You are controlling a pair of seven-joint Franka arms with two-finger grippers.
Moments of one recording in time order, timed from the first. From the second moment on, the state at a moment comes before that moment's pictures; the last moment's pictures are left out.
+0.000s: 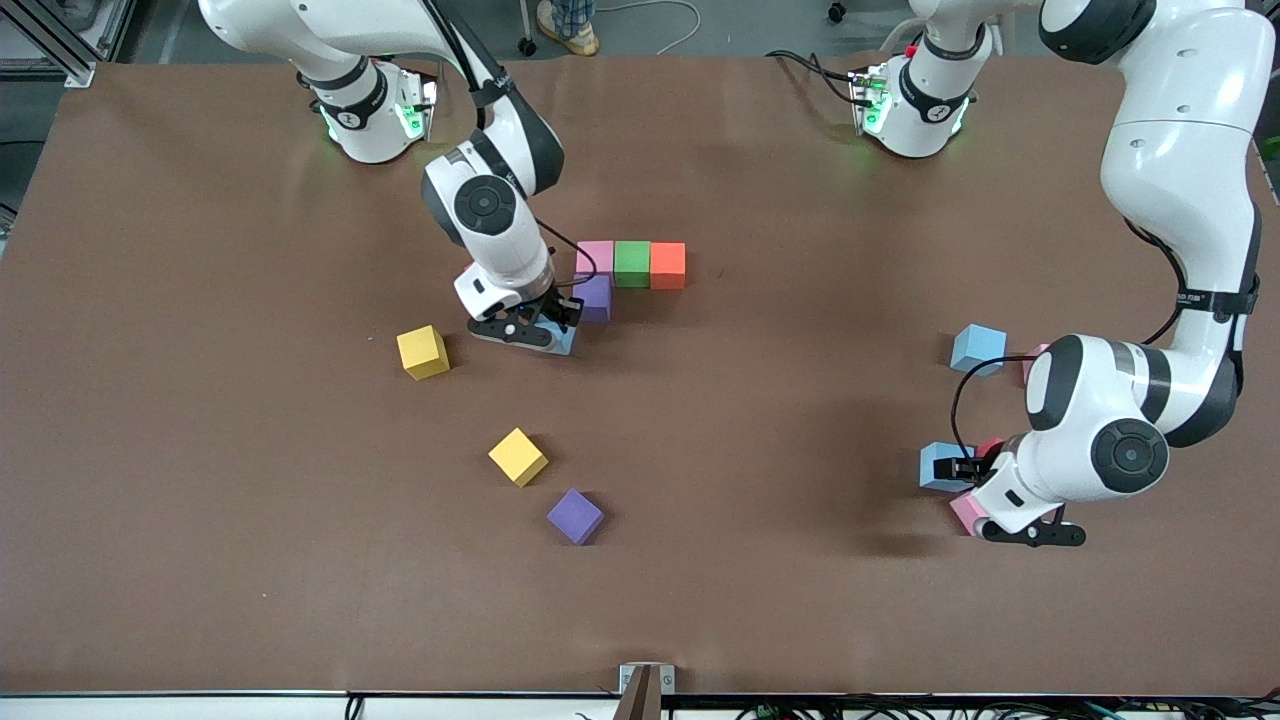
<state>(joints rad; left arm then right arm) 0.18 0.78 -0.36 -1.39 0.31 2.00 -0.19 0.76 0.37 -0.08 -2.06 0.11 2.45 0.77</state>
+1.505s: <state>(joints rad) 0.15 0.82 -0.36 -1.40 0.31 2.01 -0.22 0.83 0.55 -0.08 -1.87 0.11 2.34 0.68</state>
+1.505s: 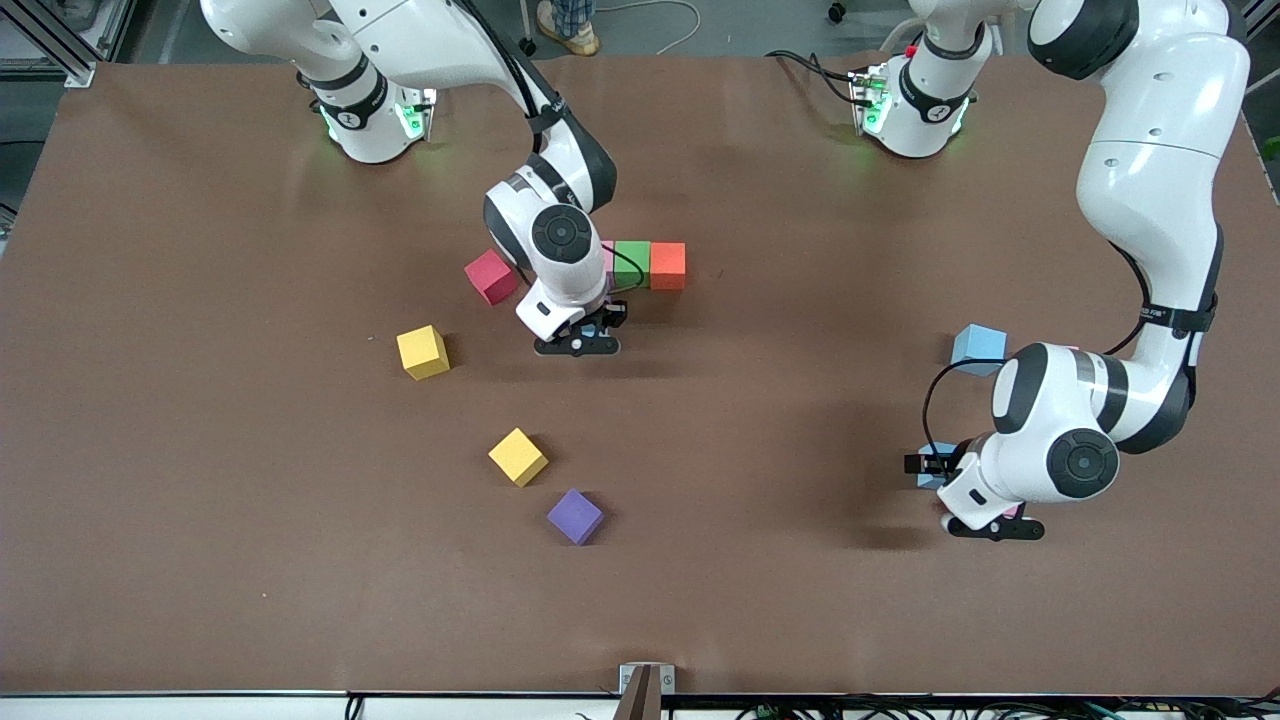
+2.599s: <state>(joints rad) 0.17 0.86 -0.36 -1.40 0.34 2.01 -0.22 0.83 0.54 -0.08 -1.87 0.11 2.33 0.70</state>
